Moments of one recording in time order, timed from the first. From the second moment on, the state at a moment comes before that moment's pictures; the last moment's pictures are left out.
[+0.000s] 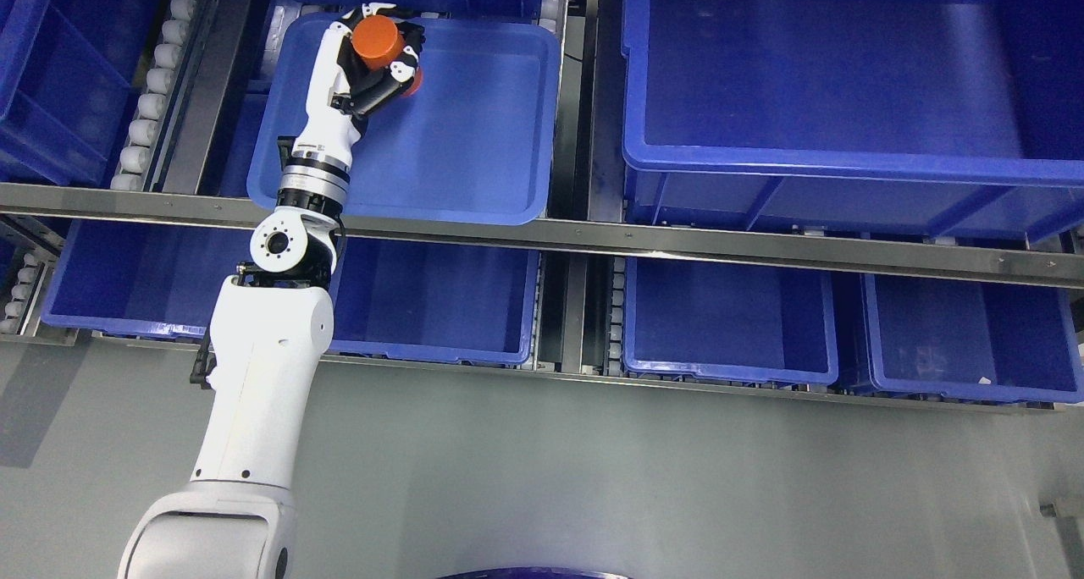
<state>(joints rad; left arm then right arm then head) -0.59 0.01 -0.01 -1.14 0.17 -0.29 -0.16 0.00 0.00 0.00 0.00 0.00 0.04 0.03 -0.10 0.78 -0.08</state>
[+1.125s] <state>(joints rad) -0.45 0.00 0.03 -1.55 0.20 -0.29 -0.10 0.00 0.00 0.00 0.00 0.00 0.04 0.03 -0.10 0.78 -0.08</state>
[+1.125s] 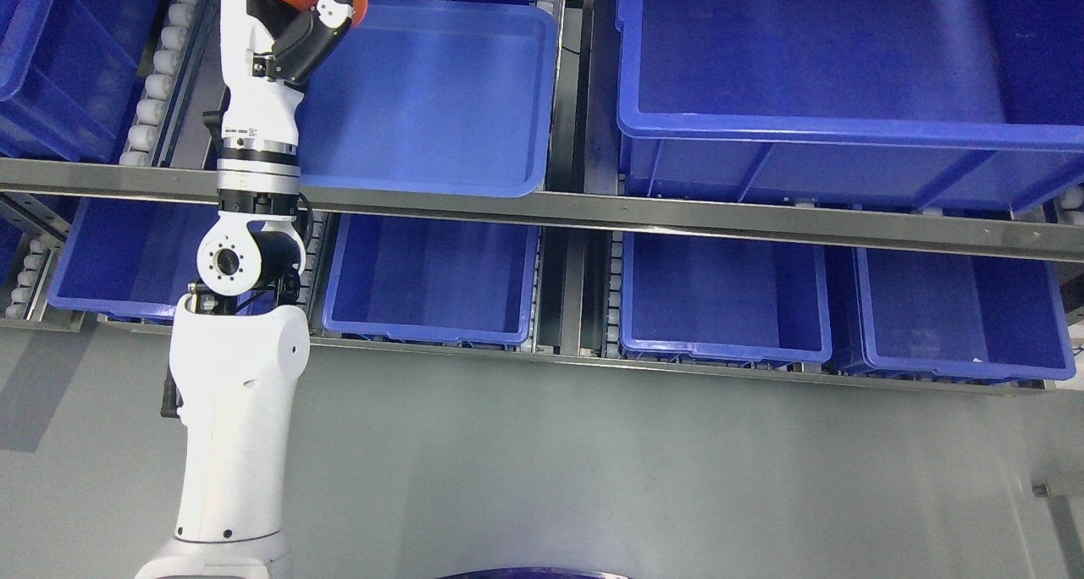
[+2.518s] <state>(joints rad) -0.41 0.00 0.06 -1.64 0.20 -0.28 -0.10 0.00 0.00 0.00 0.00 0.00 0.04 0.03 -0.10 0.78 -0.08</state>
